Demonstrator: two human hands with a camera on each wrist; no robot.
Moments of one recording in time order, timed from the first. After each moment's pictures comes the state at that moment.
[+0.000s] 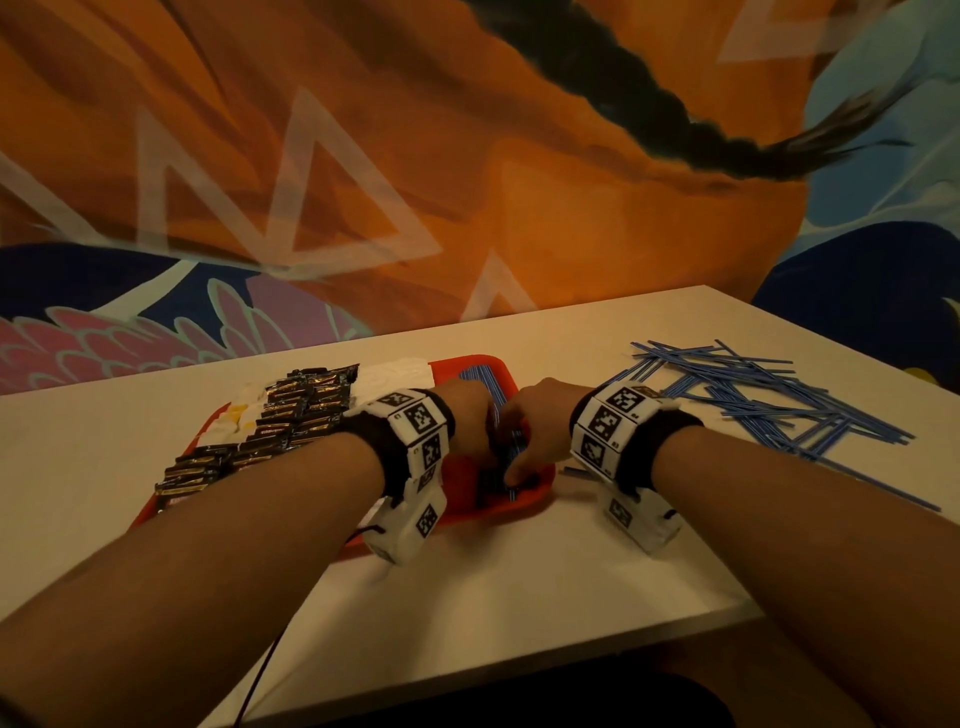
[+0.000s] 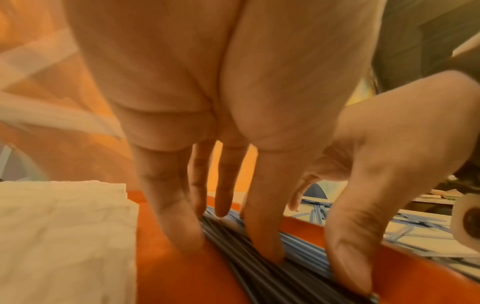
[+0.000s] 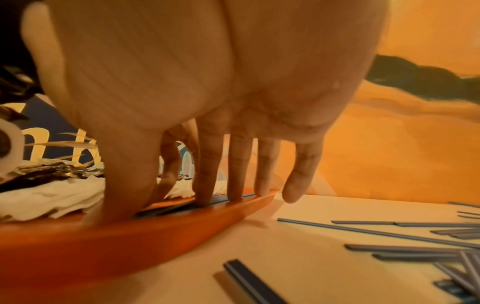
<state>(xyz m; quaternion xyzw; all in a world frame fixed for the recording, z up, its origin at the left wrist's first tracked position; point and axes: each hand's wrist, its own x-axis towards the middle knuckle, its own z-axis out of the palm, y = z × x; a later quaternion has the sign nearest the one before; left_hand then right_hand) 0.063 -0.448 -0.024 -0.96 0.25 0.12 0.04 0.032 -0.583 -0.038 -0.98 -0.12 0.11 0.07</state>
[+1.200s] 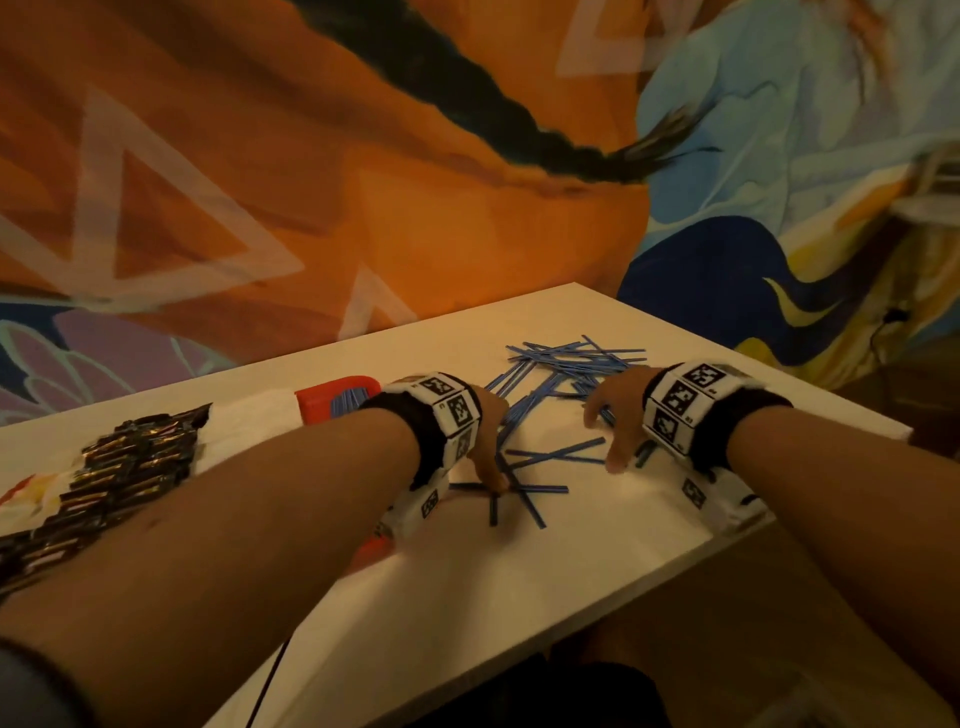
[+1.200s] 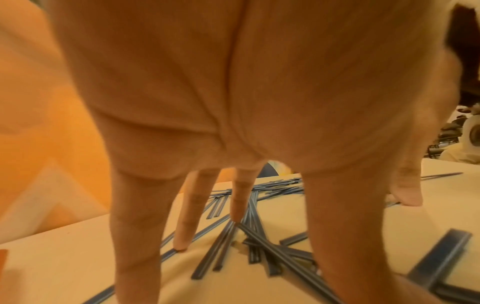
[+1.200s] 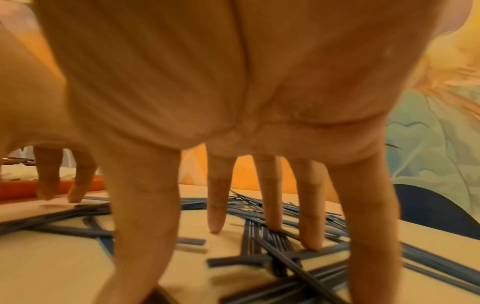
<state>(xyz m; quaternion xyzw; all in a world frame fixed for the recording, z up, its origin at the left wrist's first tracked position) 0.050 -0.596 -0.020 -0.90 0.36 0.17 0.19 -0.032 -0.763 -0.028 -0.97 0.11 0.19 -0.05</state>
